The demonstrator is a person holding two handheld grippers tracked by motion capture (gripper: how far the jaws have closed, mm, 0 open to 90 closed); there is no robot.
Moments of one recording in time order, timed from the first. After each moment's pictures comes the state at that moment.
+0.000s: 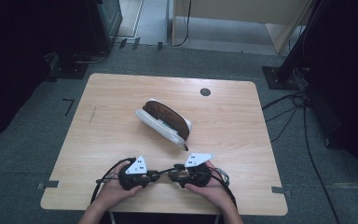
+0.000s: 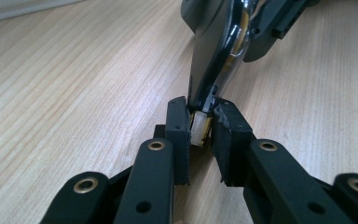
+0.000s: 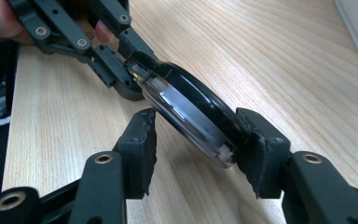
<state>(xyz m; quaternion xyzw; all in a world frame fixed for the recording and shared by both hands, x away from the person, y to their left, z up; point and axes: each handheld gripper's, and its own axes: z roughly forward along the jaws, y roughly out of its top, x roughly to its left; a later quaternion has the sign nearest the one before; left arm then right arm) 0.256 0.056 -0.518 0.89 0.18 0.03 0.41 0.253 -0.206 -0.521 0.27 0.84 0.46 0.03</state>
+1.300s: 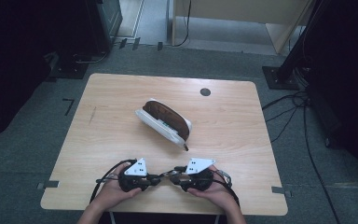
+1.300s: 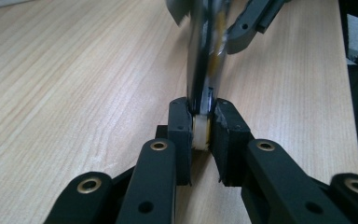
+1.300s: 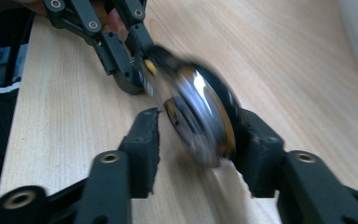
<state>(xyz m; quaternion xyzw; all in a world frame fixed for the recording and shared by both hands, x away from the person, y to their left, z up) 0.253 0.057 -0.518 0.90 0.15 -0.01 0.41 0.243 -0.210 -0.520 0.20 0.86 0.46 0.07</state>
